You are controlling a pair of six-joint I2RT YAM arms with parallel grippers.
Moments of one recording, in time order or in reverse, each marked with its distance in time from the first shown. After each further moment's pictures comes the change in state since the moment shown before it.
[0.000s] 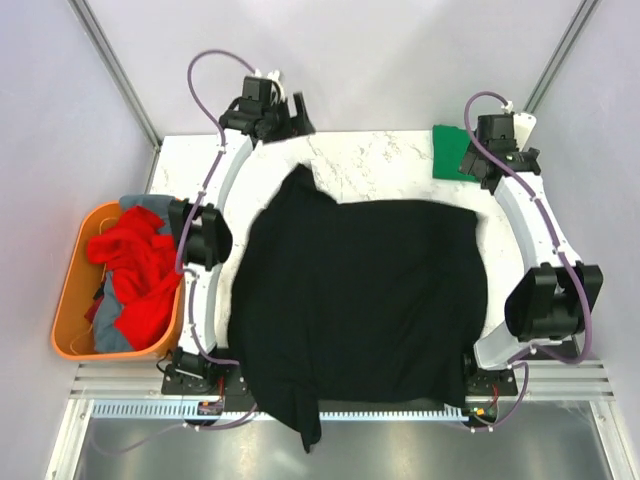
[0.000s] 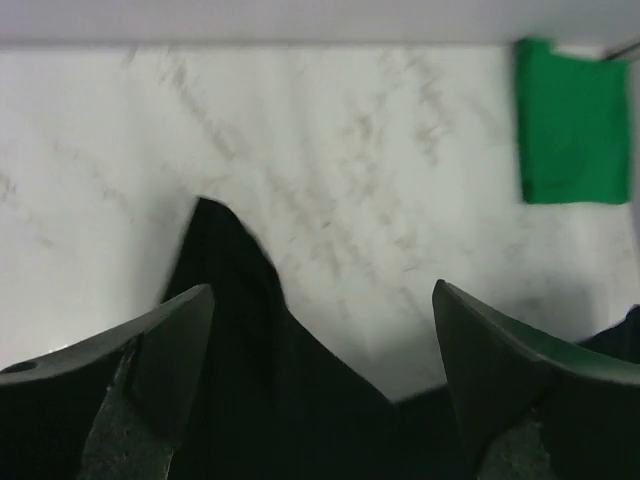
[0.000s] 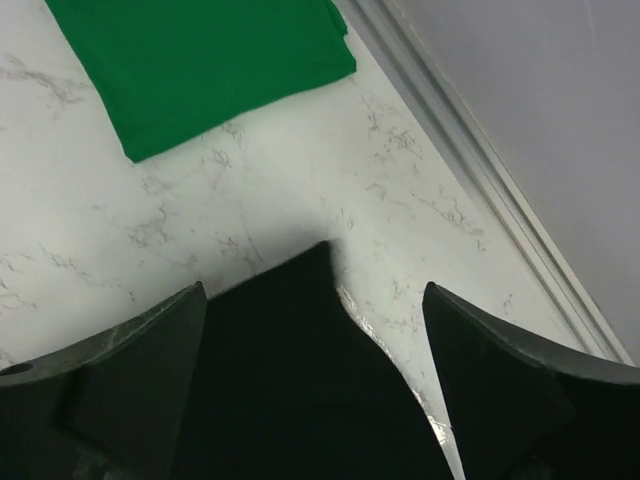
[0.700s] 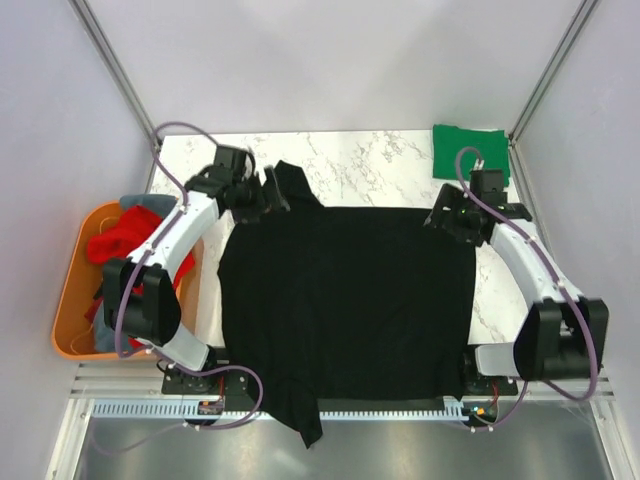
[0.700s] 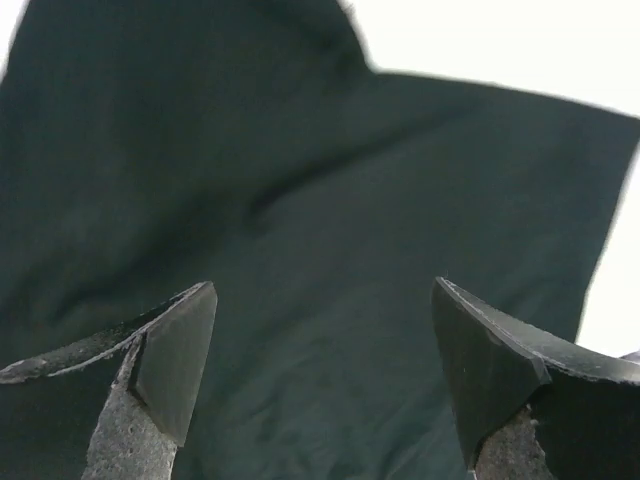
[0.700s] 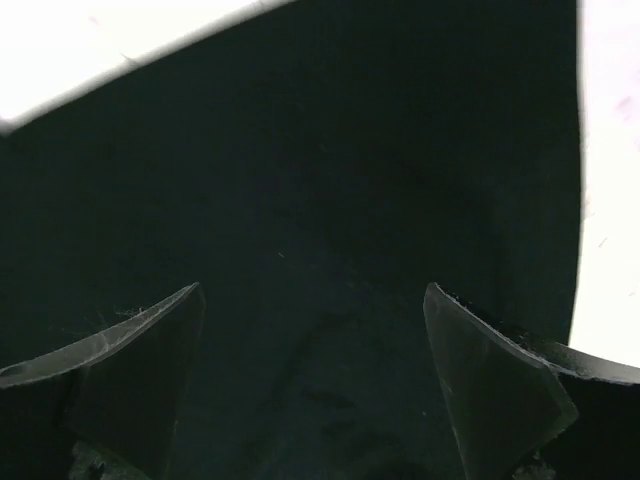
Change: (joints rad) left arm 0.036 -0.660 -0.998 -0.042 -0.013 -0.141; right arm -0.017 -0.252 -0.472 0.093 -0.610 0.087
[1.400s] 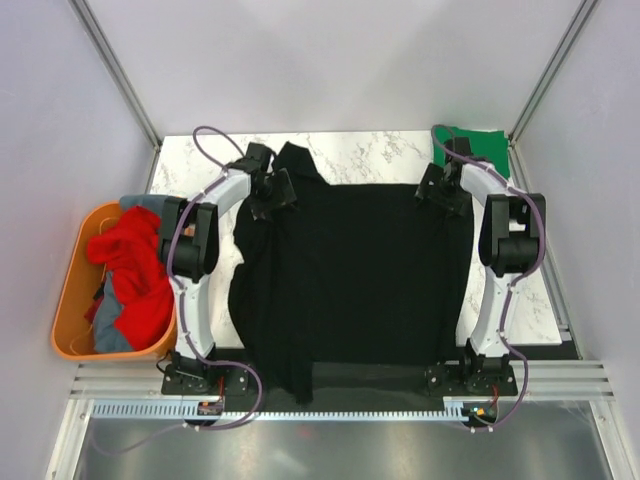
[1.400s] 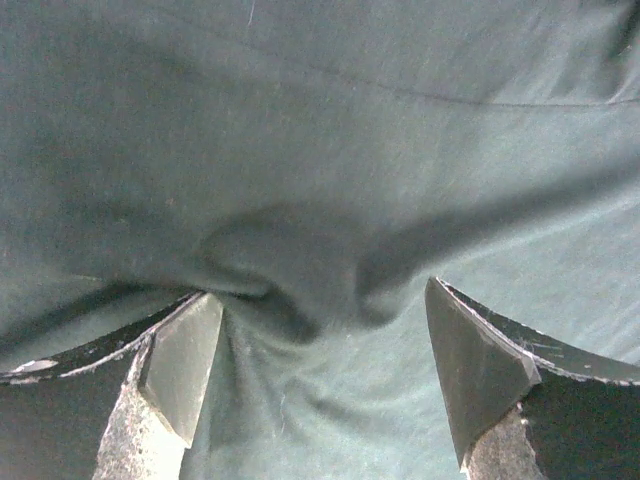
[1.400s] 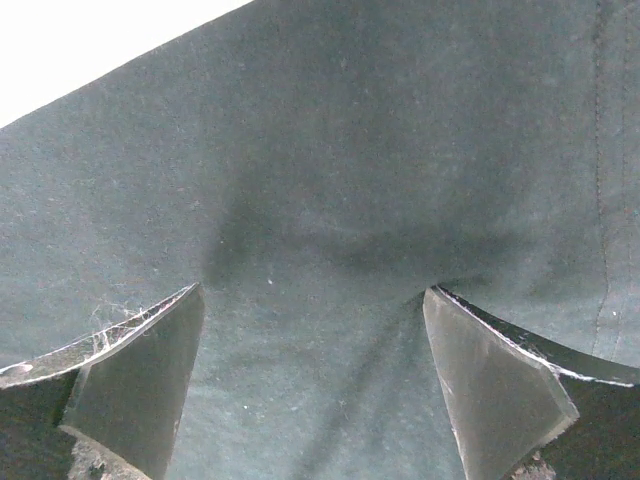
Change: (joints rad) left arm 0.010 0.512 0.153 0.098 -0.050 -0.074; right arm -0.021 0.799 0.514 -0.029 0.073 -0.005
